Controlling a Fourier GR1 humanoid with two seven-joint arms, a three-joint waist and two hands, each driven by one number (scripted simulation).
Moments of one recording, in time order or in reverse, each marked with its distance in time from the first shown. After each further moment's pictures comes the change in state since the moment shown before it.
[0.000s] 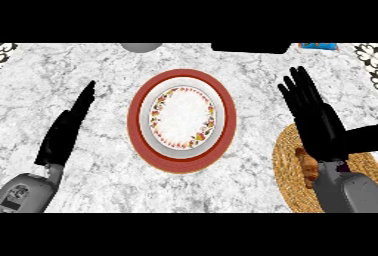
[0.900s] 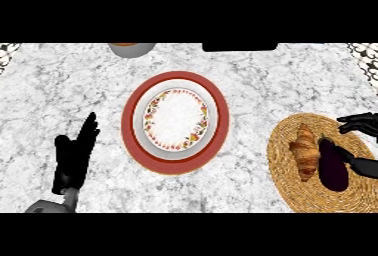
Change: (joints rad) left arm 0.175 -0.168 0.051 0.052 0.093 0.108 0.030; right arm 0.196 -0.363 -0.173 0.175 0.123 0.316 -0.255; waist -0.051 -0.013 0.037
